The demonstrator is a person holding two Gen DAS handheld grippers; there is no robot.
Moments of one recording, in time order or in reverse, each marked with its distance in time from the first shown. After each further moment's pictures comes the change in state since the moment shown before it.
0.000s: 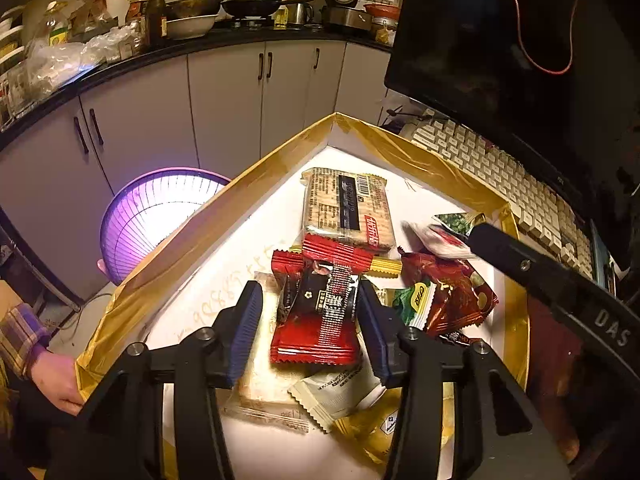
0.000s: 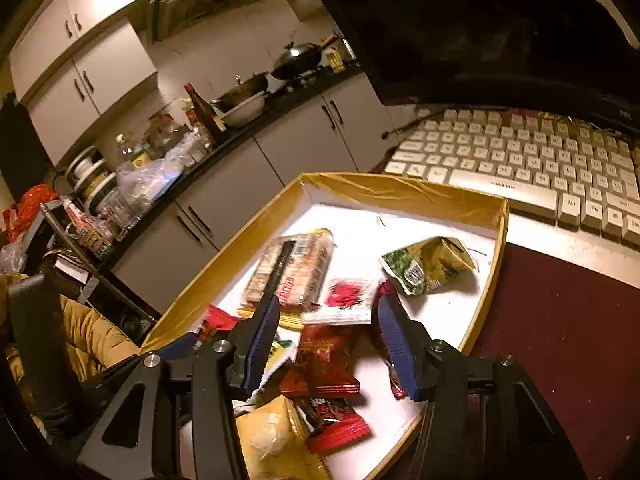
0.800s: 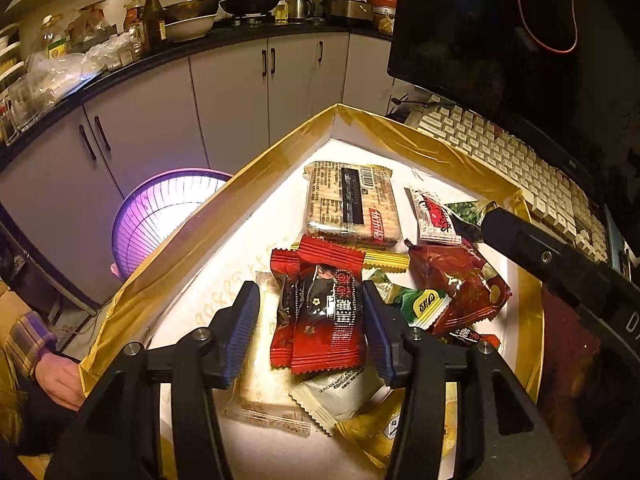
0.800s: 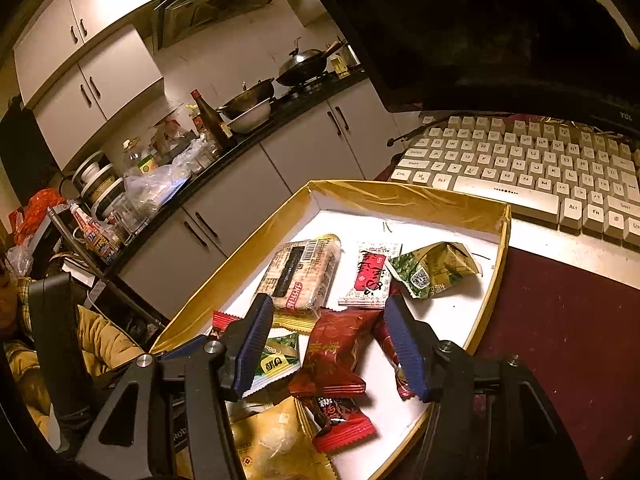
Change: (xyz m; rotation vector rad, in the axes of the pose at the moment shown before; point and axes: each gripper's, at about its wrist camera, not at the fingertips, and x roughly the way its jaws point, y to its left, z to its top) left arm 0.007 -0.011 0.001 0.038 0.022 0.068; right arm -0.004 0.003 -0.003 0.007 -0.017 0.014
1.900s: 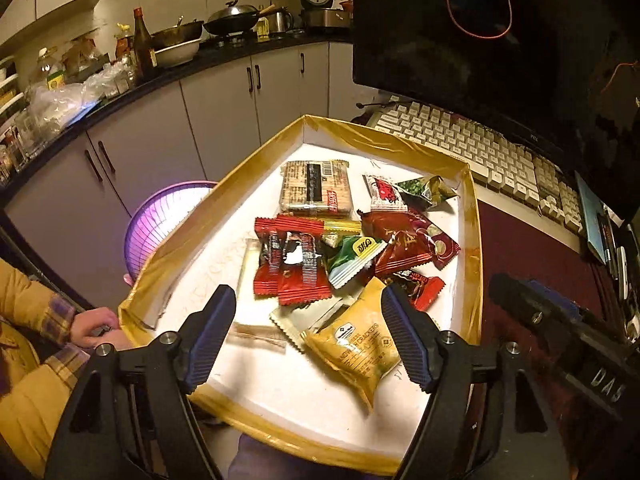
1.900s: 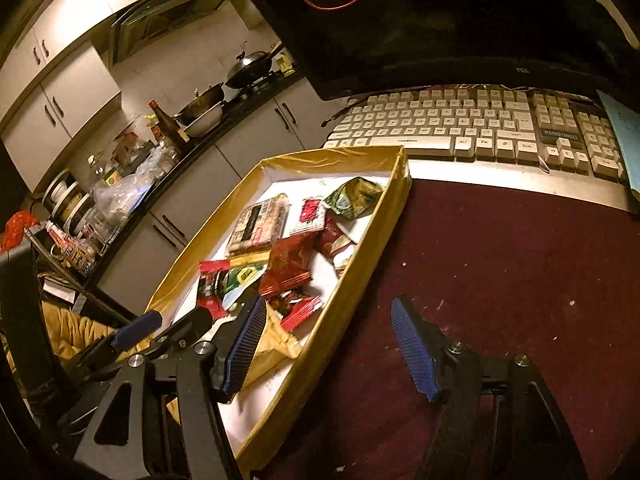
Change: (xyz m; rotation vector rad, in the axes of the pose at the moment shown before) left arm -0.064 -0.026 -0.025 0.091 -0.036 0.004; right arm -0.081 -0.006 -0.055 0.123 0.018 -0.153
